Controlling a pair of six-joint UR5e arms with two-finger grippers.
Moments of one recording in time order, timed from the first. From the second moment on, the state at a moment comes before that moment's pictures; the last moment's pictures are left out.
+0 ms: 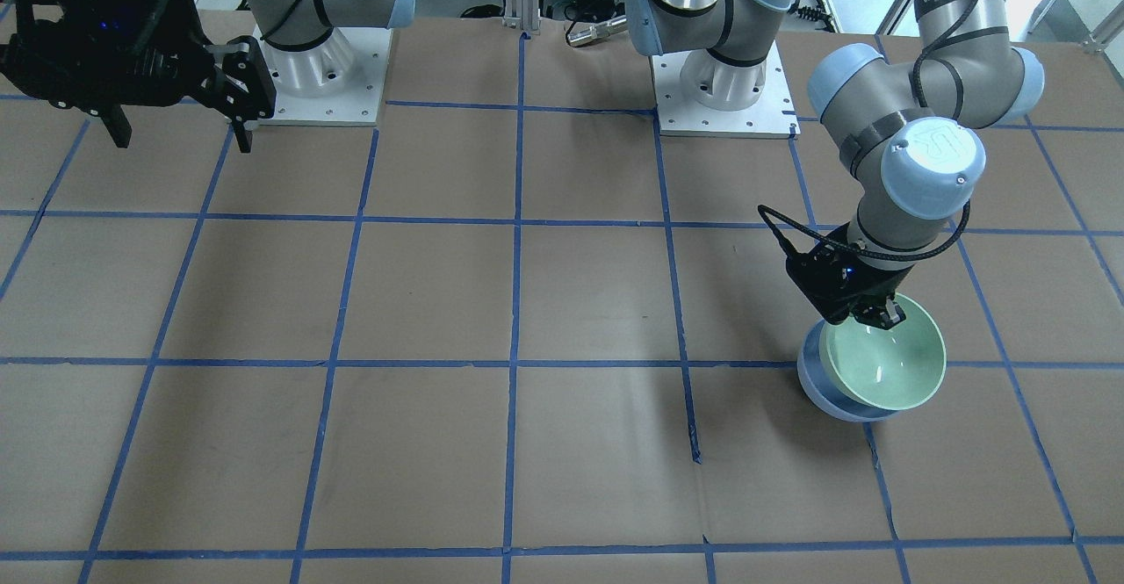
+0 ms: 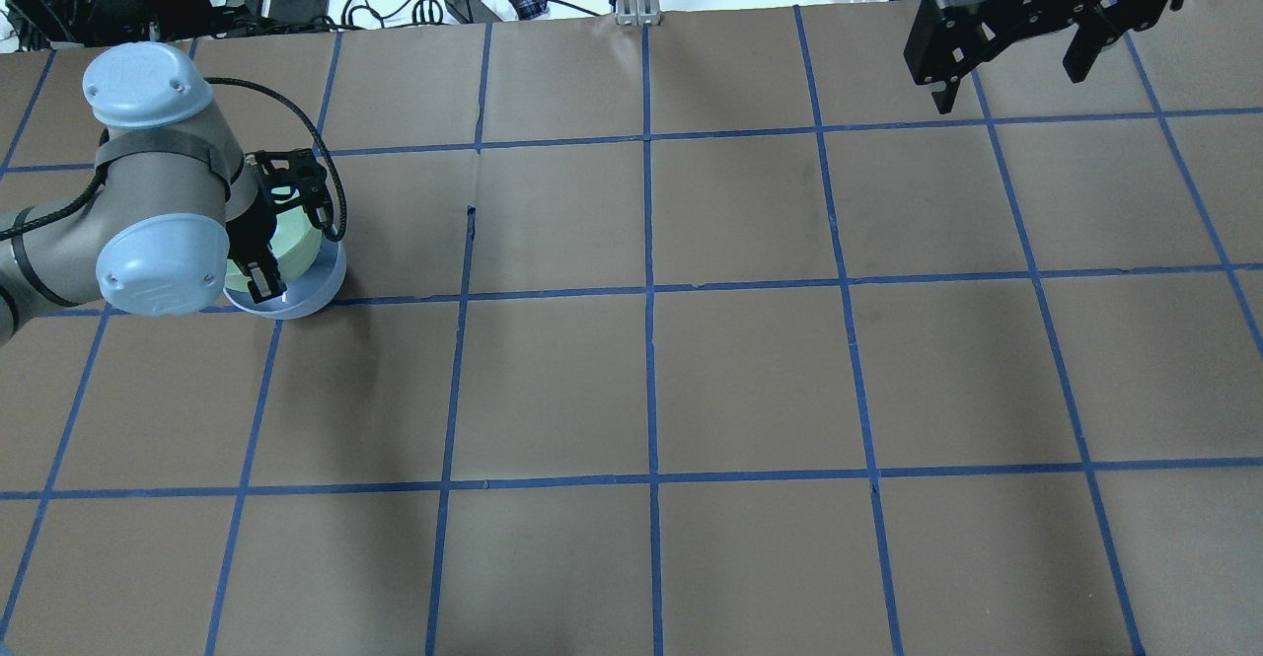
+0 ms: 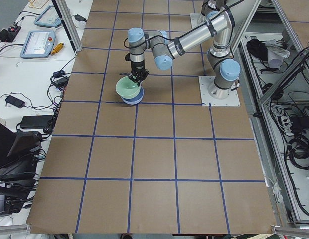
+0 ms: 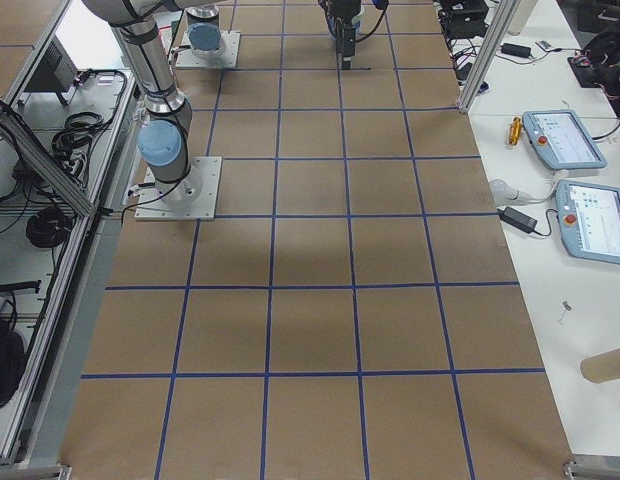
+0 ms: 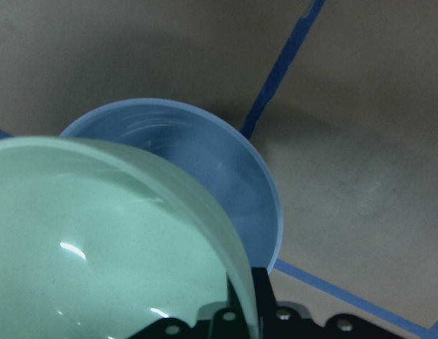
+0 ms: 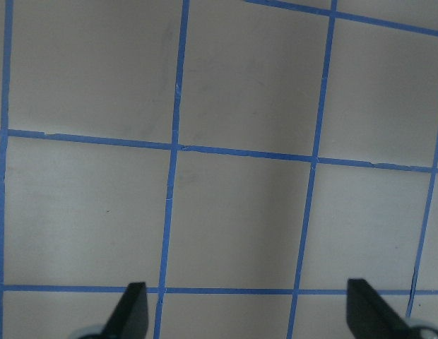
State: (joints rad) left arm -1.34 -1.77 -1.94 -0.99 1.79 1.33; right arm 1.60 -1.53 1.37 -1.45 -1.74 -0.09
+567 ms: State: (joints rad) left arm -1.34 -1.77 -1.94 -0.99 1.78 1.33; right arm 1.60 -1.53 1.37 -1.45 -1.74 -0.09
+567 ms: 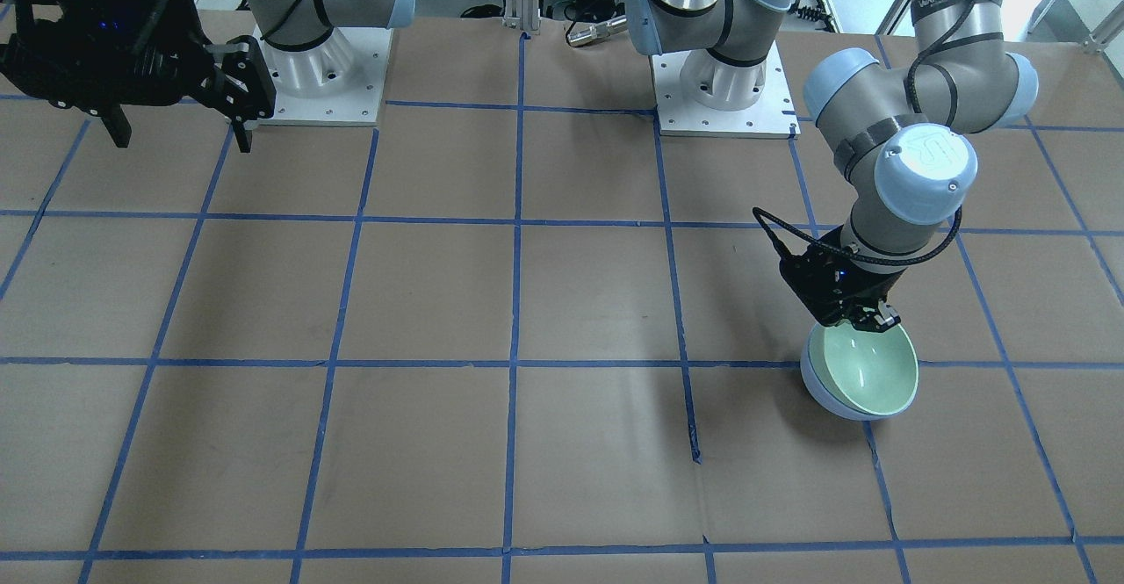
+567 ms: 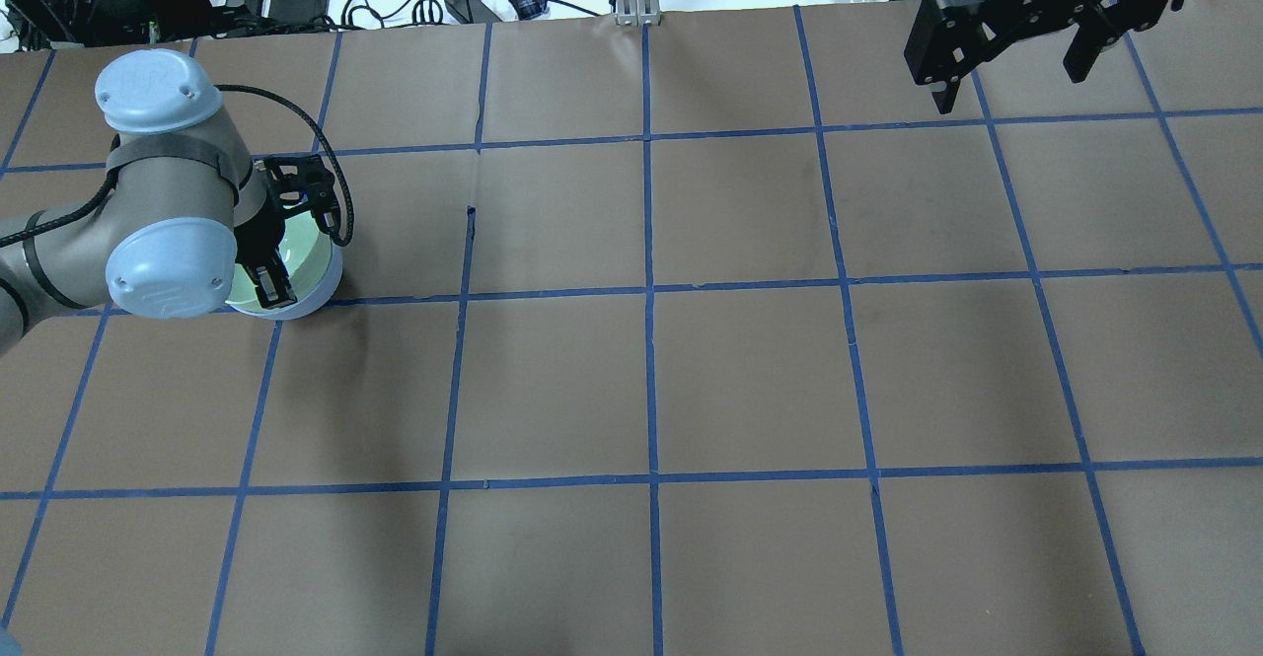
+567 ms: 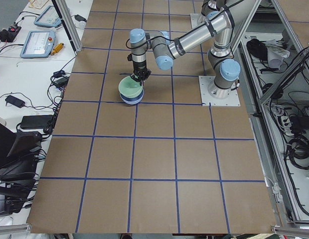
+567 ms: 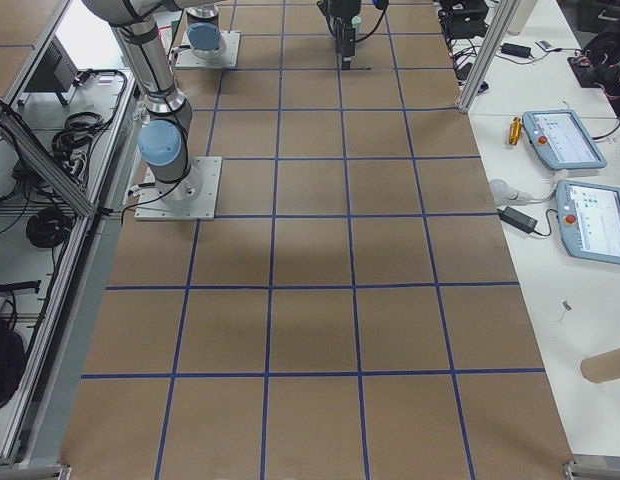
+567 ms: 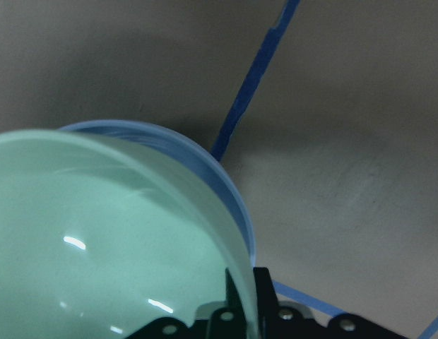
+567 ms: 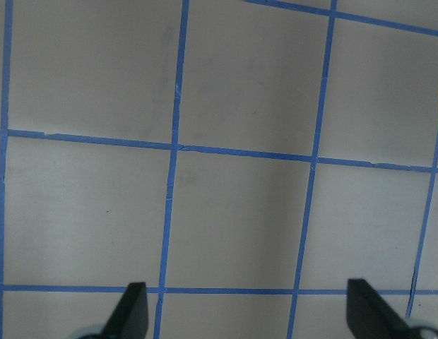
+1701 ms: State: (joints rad) left arm -1.42 -1.66 -1.68 -1.37 1.61 0.59; right arm 1.60 -1.53 1.37 -1.45 -1.74 -0.09
